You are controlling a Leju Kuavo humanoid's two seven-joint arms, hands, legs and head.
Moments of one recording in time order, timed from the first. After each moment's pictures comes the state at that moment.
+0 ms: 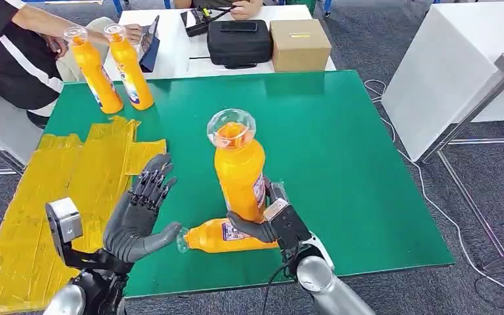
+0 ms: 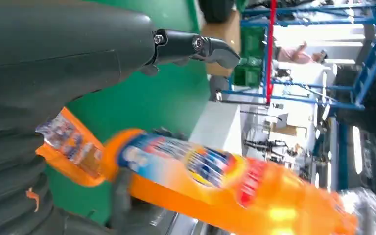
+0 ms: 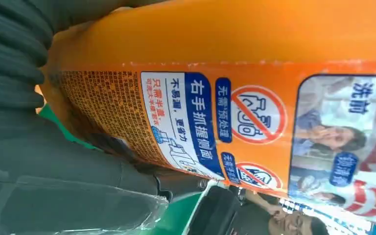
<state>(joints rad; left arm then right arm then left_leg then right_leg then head) -0.13 0.10 -0.56 -1.83 0.42 0.08 -0.05 -0.18 -0.05 0.62 -1.47 0.04 -0.26 -0.28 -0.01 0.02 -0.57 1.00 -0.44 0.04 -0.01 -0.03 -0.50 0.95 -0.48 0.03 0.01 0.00</state>
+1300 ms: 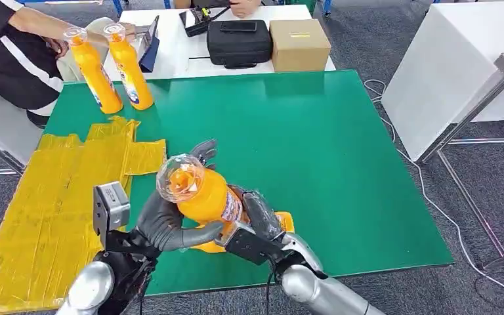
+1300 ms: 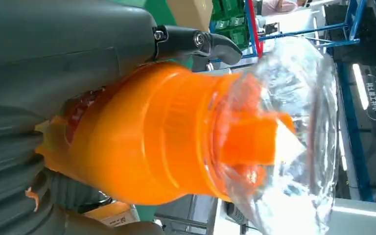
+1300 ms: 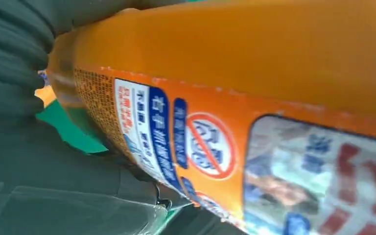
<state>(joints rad) -0.29 0.03 -0.69 -1.76 0.34 0.00 0.00 -0.28 -0.10 0.85 -1.44 0.23 -0.28 -0.13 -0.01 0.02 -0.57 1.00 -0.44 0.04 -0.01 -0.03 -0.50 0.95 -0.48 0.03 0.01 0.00</state>
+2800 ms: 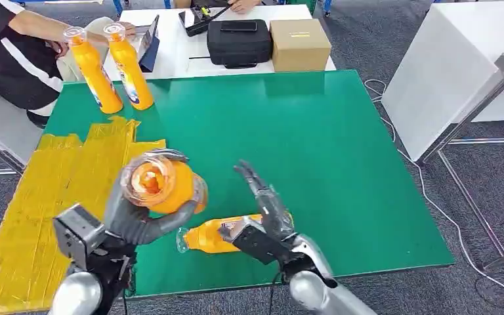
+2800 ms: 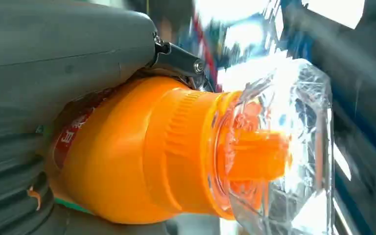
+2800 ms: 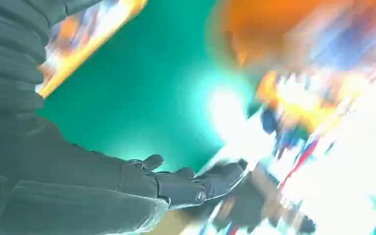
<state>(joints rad) -0.25 0.02 -0.63 -1.80 0.08 0.14 -0.11 -0.24 -0.09 0.79 -1.51 0.30 -0.32 -0.07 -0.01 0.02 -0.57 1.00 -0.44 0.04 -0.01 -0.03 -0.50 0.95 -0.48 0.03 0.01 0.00</state>
